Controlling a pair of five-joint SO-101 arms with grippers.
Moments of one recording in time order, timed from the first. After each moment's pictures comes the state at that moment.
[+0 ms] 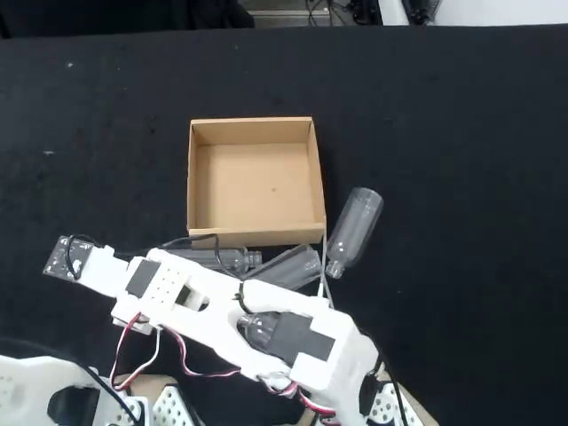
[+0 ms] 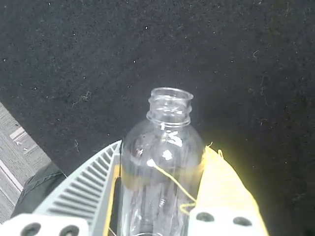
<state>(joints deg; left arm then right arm) -87.6 10.7 -18.8 83.7 -28.5 -65.5 24.8 7.7 49.8 8.0</state>
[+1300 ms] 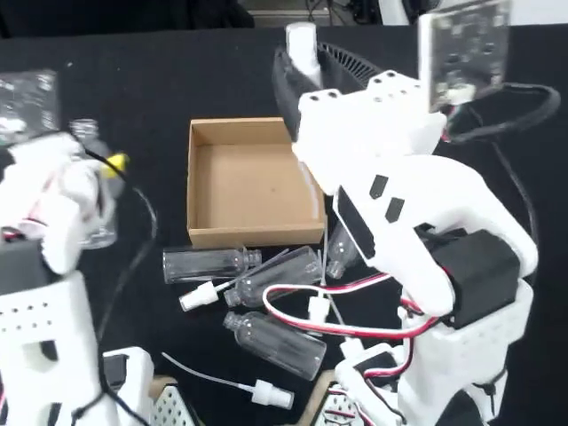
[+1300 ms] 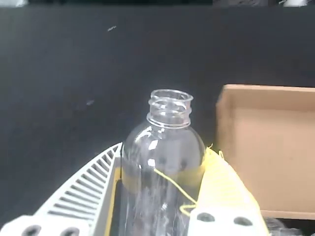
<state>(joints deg) -17.0 -50.4 23.7 69.3 -8.1 -22.9 -31.3 -20.9 69.3 -11.3</state>
